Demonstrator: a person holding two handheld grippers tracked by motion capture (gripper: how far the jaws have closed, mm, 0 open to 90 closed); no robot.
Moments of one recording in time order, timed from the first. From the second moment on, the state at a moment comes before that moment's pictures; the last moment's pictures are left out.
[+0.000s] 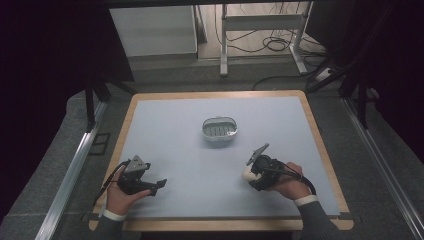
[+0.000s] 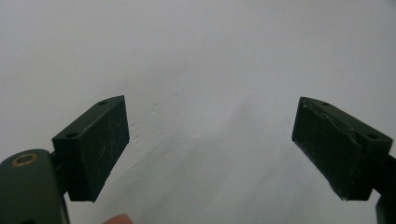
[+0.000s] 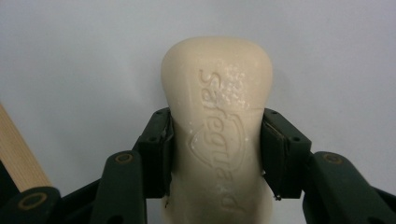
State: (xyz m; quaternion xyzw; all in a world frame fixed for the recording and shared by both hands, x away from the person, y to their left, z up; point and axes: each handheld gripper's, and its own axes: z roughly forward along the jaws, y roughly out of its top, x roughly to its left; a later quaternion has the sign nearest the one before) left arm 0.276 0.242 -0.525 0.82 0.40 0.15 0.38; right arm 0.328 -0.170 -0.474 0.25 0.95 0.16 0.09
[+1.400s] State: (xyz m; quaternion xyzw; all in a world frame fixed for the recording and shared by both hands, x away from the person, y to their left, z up) left arm 0.276 0.241 -0.526 0.82 0.40 0.15 0.37; right arm 0.366 -0.160 -0.448 0.26 0.94 0.21 0.11
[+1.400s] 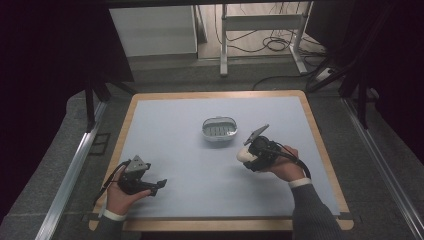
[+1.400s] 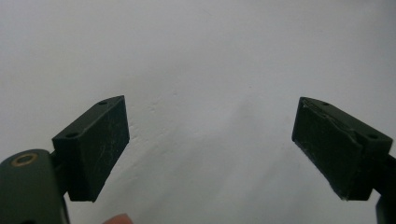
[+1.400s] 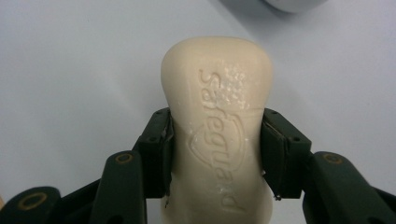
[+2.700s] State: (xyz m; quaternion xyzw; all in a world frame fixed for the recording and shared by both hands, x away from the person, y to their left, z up) left arm 0.276 0.242 -0.525 0.82 0.40 0.15 0.37; right arm 0.396 -0.143 -0.449 0.26 0.93 0.22 0.11
